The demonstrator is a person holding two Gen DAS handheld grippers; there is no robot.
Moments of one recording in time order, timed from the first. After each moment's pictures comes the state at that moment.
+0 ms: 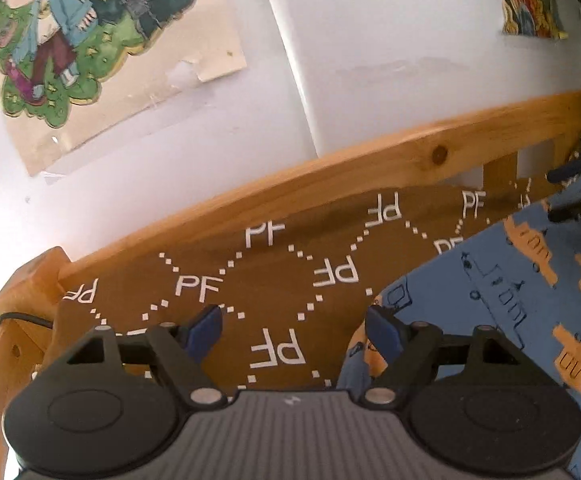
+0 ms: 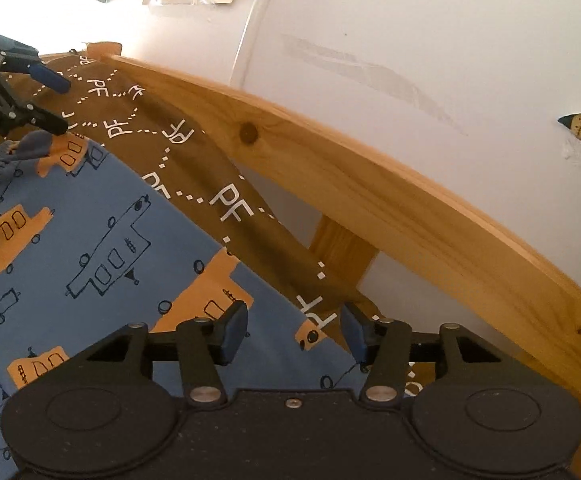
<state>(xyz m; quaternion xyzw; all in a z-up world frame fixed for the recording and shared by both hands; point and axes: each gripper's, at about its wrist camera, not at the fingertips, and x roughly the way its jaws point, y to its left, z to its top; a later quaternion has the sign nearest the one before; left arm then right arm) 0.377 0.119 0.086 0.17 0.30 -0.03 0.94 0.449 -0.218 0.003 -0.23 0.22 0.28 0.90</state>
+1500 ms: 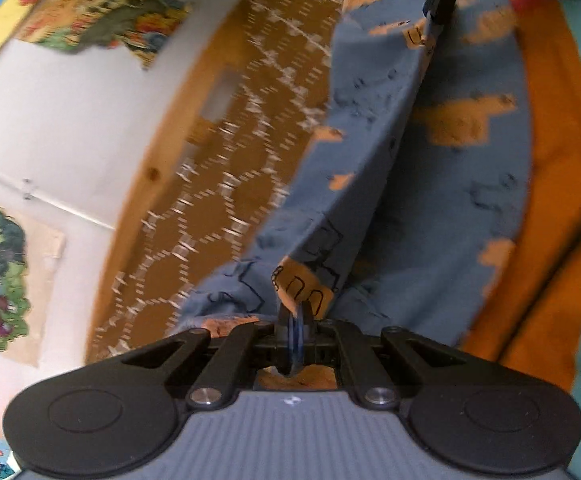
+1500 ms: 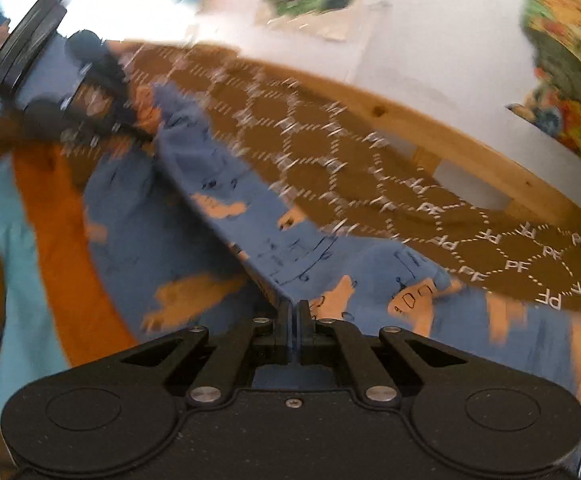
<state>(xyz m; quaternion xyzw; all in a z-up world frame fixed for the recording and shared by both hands) 0.123 0.052 -0.034 0.57 0.19 -0.19 0.78 0.104 -0.221 -0.087 -0.26 0.18 0.27 0.91</state>
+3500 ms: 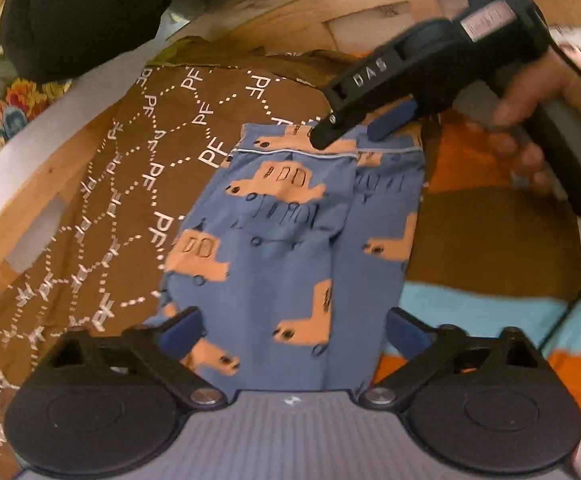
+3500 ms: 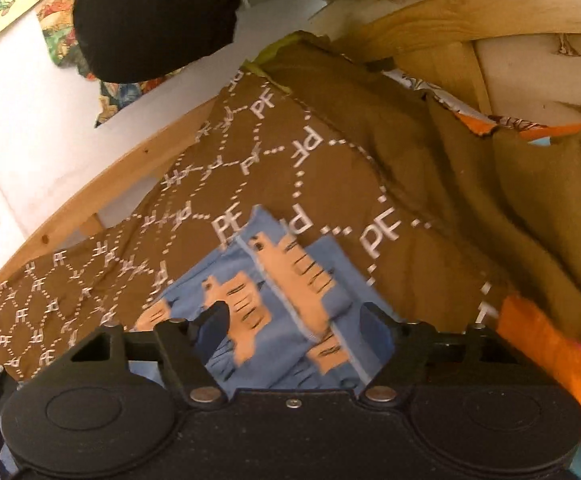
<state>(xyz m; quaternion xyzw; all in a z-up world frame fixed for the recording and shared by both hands) 0.129 -0.237 -0.045 0.35 0.23 -0.39 0.82 0.118 -0.472 -0.092 0.26 0.21 -0.08 0.94</state>
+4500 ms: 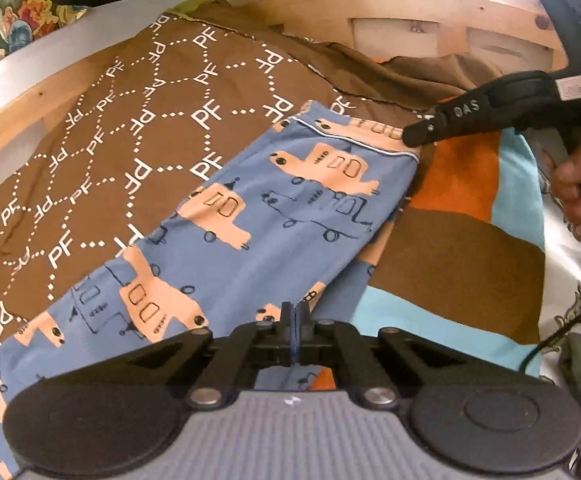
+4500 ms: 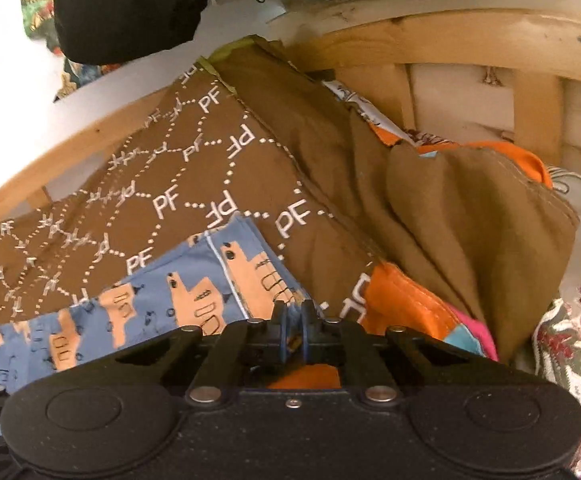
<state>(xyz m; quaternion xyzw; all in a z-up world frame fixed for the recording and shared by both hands) 0.133 -0.222 -0.047 0.25 0.31 -0.41 0.82 0.072 -0.462 -0.082 0.18 0.24 -0.17 0.94</state>
